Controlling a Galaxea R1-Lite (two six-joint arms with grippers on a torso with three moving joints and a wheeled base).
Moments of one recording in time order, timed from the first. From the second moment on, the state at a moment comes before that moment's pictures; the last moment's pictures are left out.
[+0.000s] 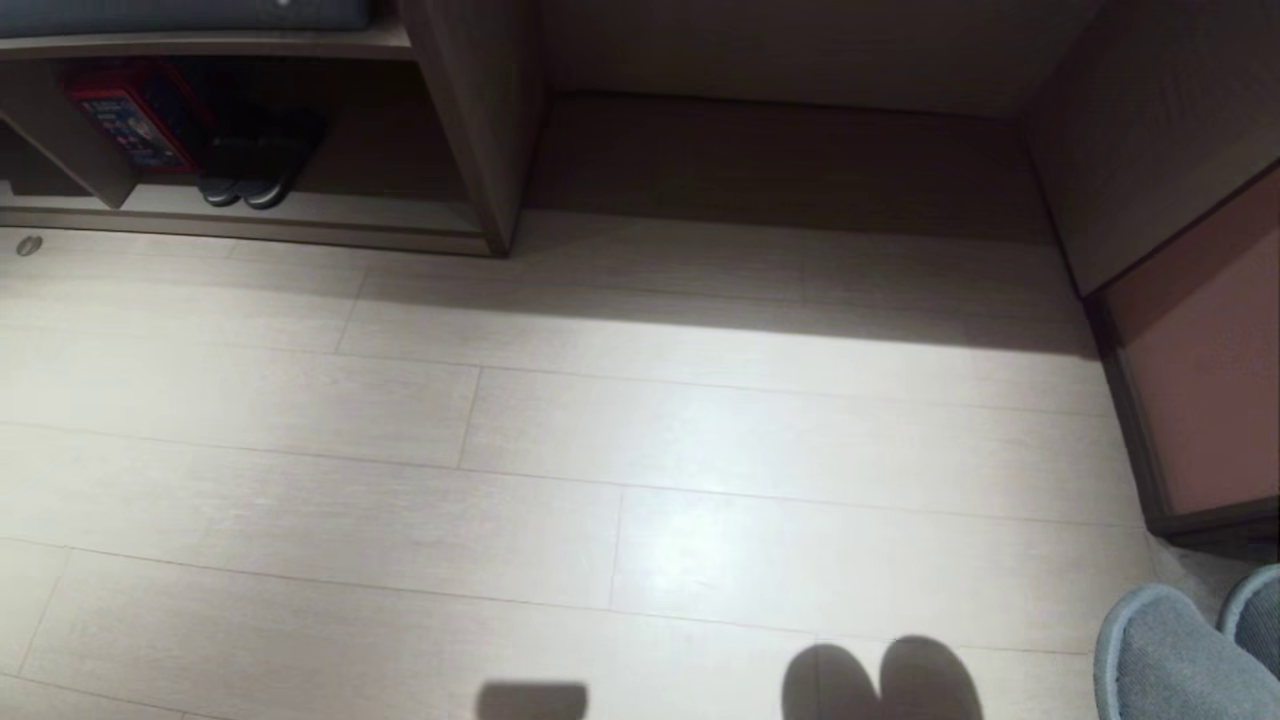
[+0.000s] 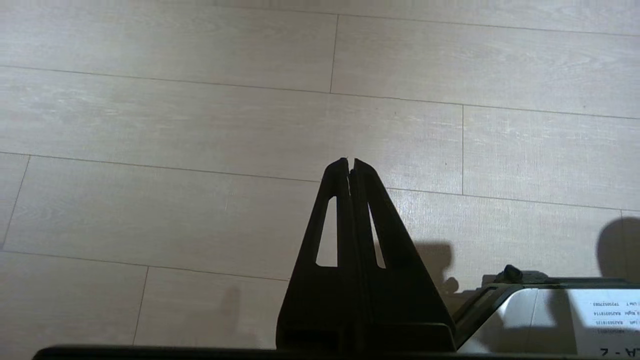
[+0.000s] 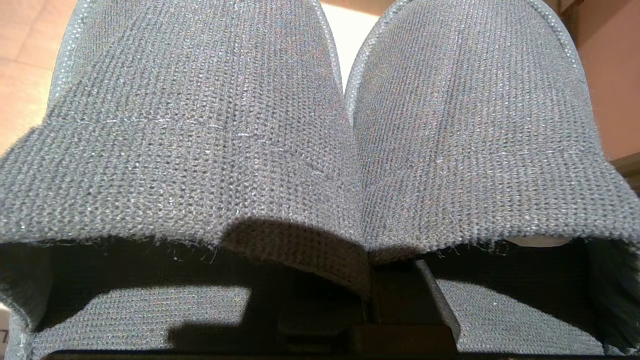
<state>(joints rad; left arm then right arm) 0.00 0.00 0.00 0.00 0.00 -0.01 0.00 0.00 0.00 0.01 0.03 -0.09</state>
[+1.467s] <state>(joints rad) 0.00 0.00 0.00 0.00 0.00 -0.01 0.00 0.00 0.00 0.01 0.02 -0.08</state>
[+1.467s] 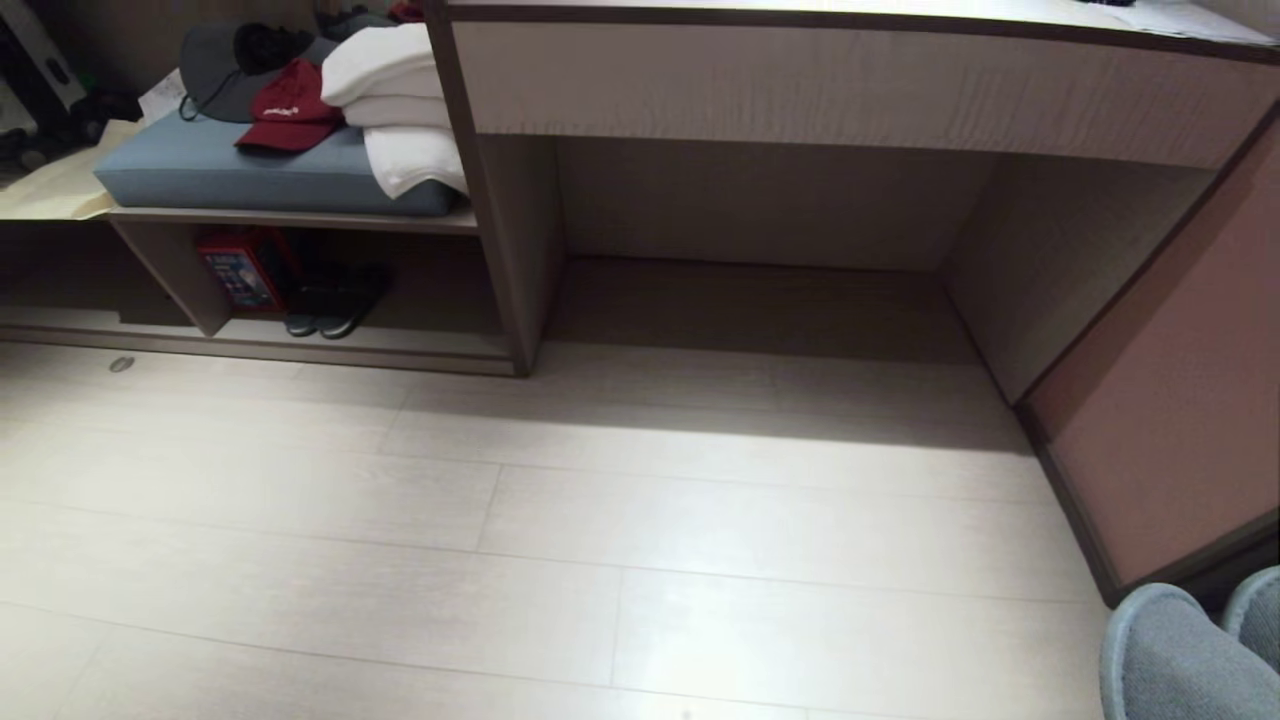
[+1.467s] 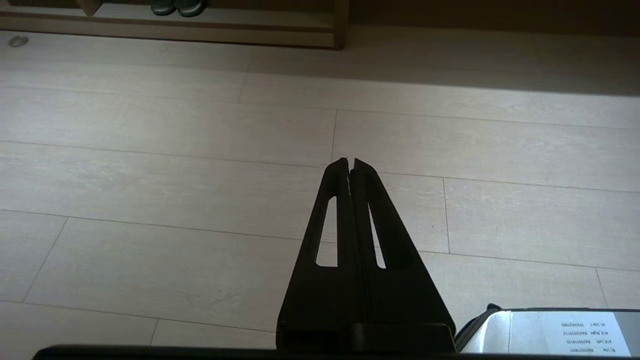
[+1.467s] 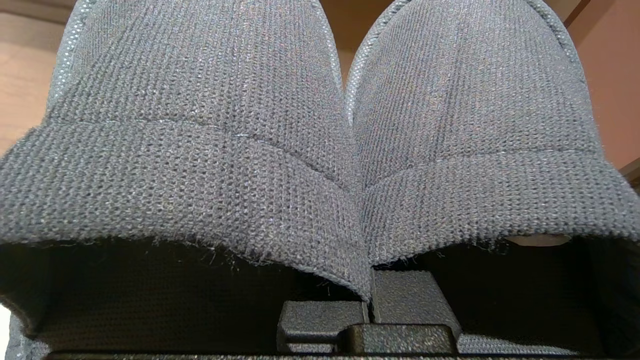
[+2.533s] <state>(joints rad) 0.00 0.00 0.00 0.00 0.00 -0.01 0.00 0.00 0.00 0.01 0.02 -0.08</state>
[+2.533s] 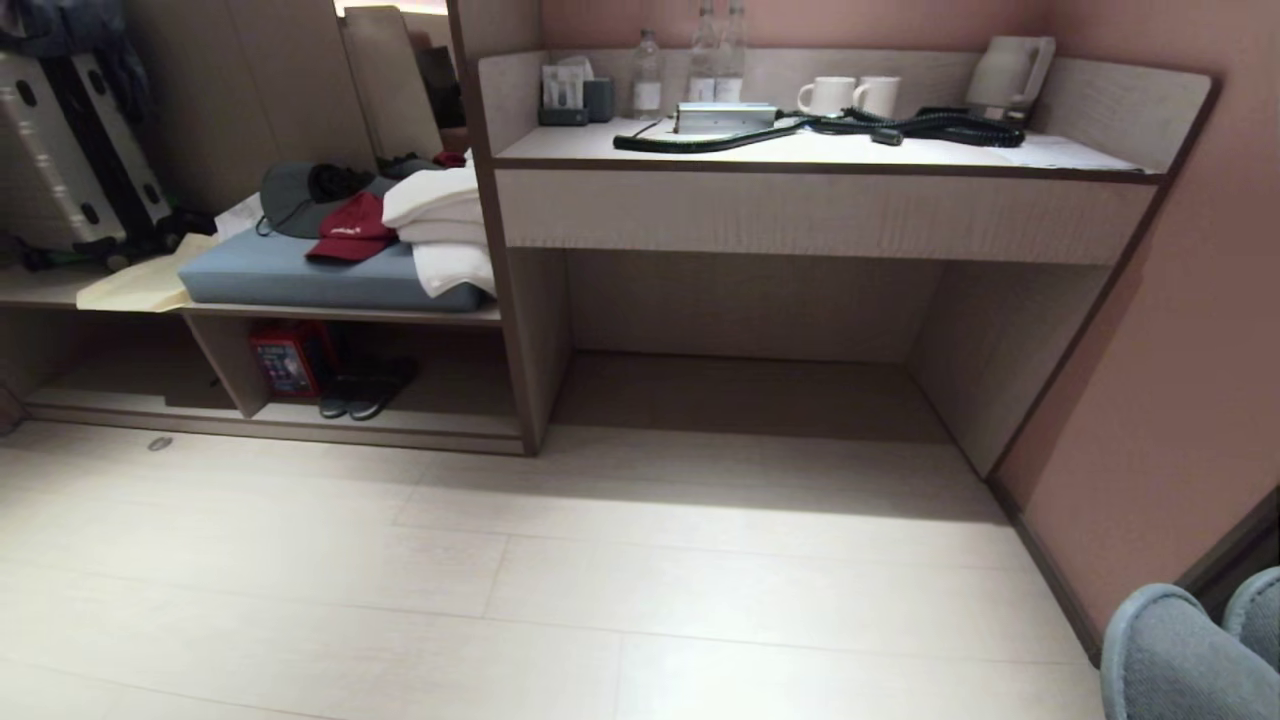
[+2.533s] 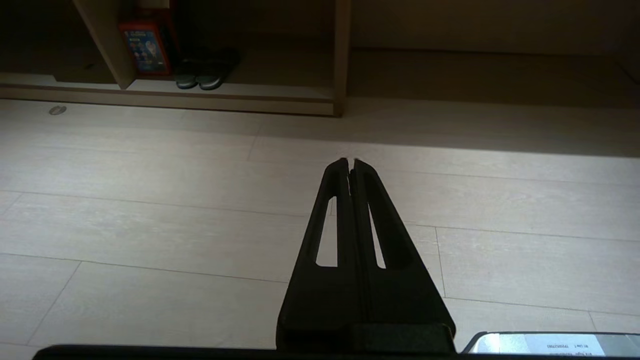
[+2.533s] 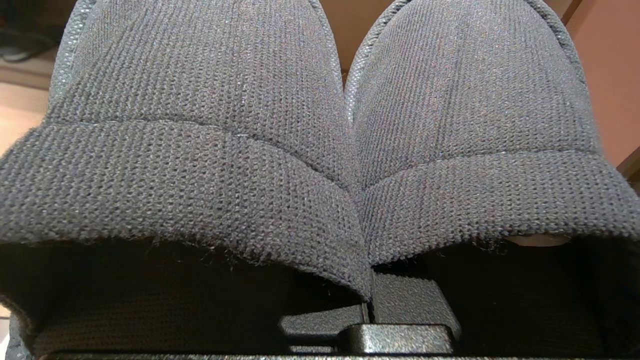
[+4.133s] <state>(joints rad) 0.00 0.00 0.00 0.00 0.00 0.00 0.00 0.00 0.00 0.01 0.02 -0.05</state>
